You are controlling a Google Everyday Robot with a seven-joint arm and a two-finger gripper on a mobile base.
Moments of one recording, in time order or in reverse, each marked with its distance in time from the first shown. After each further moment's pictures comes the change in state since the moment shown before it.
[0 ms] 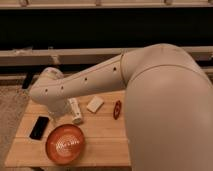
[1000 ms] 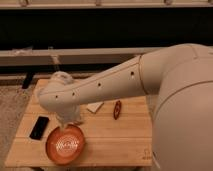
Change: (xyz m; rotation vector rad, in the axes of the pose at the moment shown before) arm 0.051 -0.026 -0.014 0.023 -0.005 0.128
